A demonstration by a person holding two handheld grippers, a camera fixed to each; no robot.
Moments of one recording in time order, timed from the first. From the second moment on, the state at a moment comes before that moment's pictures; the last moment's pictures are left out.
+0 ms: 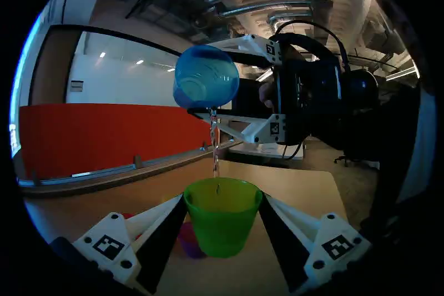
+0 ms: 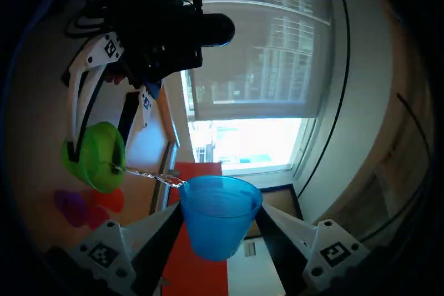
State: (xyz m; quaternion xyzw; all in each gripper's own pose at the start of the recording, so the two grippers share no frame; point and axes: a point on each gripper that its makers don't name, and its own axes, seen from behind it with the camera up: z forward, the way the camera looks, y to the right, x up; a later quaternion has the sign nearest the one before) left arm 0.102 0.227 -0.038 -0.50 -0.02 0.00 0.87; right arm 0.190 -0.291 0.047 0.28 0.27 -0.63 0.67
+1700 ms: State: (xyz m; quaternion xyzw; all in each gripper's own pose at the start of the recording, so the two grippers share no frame) left arm 0.106 0.226 -0.034 -0.49 -0.01 -0.01 0.87; right arm 0.187 -0.296 0.037 0.29 0.27 -0.62 0.68
